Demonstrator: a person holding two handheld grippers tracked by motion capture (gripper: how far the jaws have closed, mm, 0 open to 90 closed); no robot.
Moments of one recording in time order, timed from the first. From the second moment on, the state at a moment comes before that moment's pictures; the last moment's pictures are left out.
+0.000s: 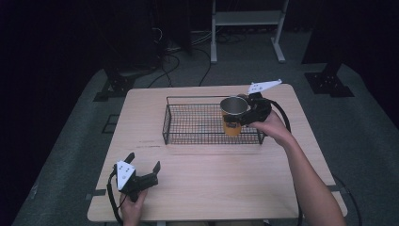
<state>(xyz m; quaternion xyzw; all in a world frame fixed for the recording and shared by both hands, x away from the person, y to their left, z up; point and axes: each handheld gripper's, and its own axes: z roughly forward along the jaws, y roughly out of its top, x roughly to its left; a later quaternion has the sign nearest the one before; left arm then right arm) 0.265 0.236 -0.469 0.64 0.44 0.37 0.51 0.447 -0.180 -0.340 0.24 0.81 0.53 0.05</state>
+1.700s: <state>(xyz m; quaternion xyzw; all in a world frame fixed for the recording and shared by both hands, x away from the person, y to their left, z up) 0.264 0.236 -0.469 0.64 0.43 0.37 0.52 0.514 -0.133 -0.344 0.24 0.82 0.51 0.02</state>
